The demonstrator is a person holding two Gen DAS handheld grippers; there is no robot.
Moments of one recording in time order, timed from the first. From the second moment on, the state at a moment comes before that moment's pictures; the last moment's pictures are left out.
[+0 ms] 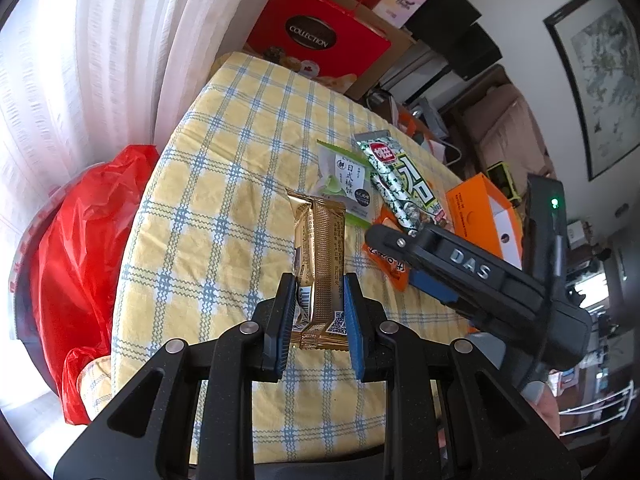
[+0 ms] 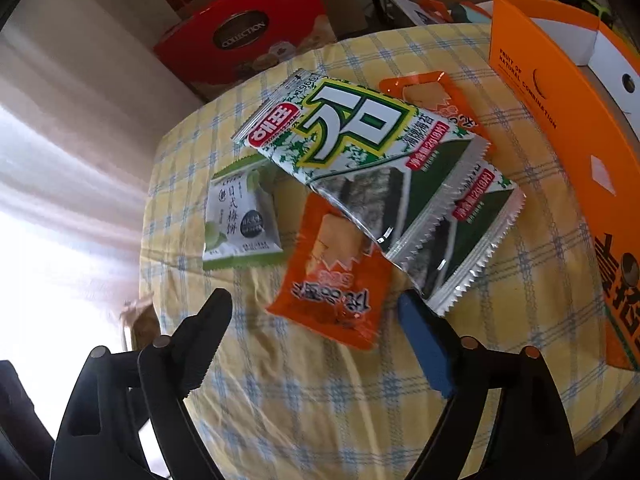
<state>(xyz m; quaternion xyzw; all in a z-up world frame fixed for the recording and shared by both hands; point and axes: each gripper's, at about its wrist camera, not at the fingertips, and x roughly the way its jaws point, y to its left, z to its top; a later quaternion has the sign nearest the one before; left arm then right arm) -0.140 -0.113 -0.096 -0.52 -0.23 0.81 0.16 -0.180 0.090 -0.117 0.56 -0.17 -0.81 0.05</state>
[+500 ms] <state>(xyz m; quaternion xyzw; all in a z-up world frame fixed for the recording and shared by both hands) -0.137 -0.118 -0.096 -0.52 -0.24 0.81 0.16 -0.172 0.071 -0.123 0.53 -0.06 -0.85 0.04</state>
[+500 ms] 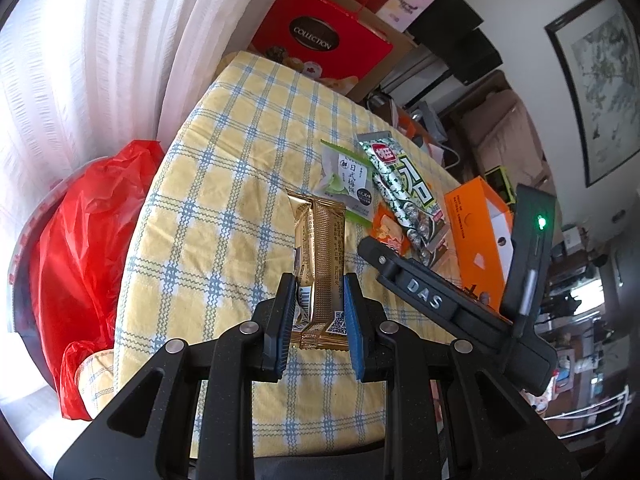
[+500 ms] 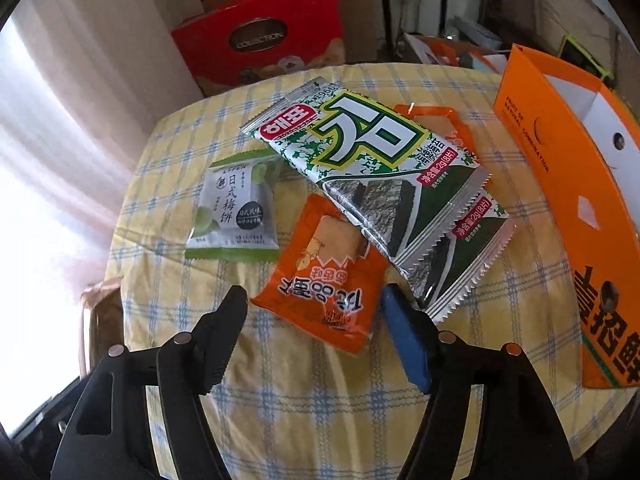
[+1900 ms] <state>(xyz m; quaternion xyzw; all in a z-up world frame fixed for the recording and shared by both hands) -0.127 -0.050 -0.073 -0.53 -0.19 0.81 0.19 -0.130 0.174 -0.088 0.55 -0.16 -0.80 0.19</state>
